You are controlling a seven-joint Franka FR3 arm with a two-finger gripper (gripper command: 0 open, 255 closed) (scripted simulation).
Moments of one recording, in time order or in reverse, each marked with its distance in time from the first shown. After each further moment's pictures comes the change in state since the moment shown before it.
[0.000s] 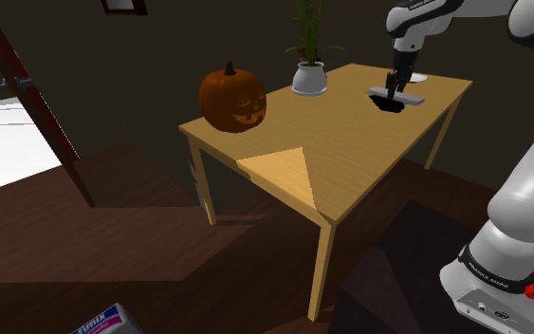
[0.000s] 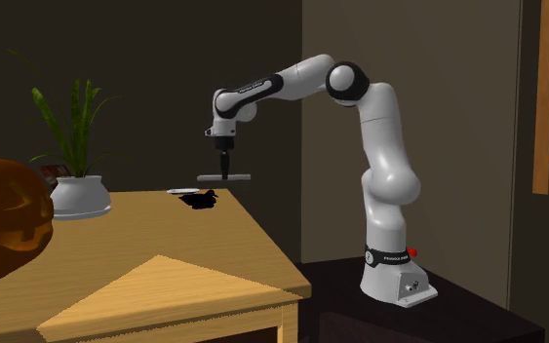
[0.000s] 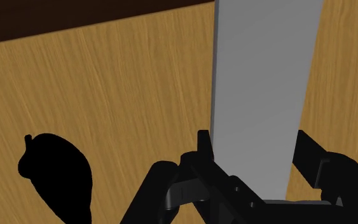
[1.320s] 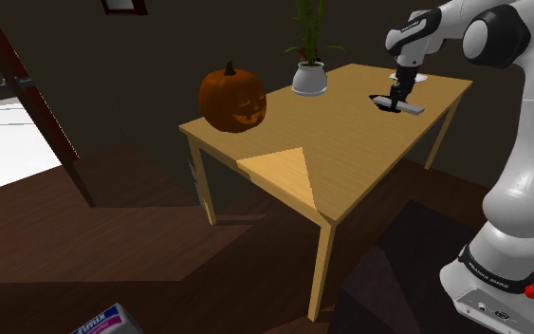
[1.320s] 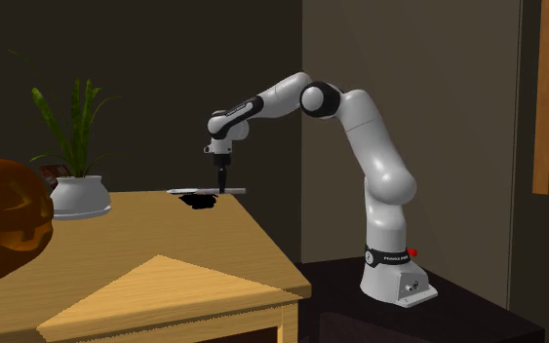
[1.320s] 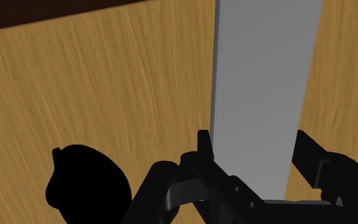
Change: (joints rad) arm -0.112 0.255 -0.027 0.162 0.107 0.074 -0.158
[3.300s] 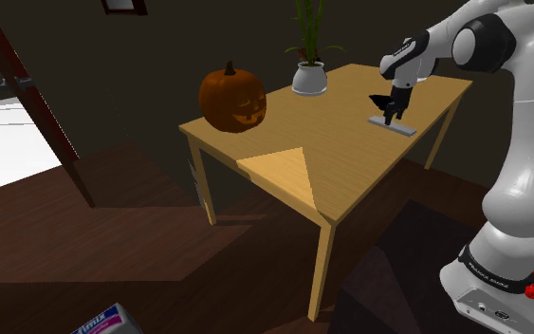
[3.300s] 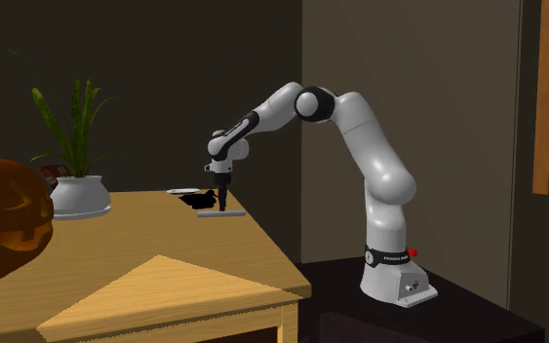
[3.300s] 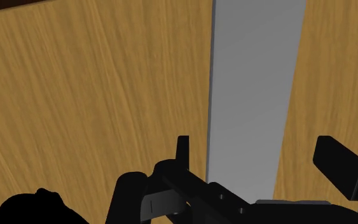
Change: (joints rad) arm -0.006 0.066 0.016 -0.119 0.033 0.181 -0.021
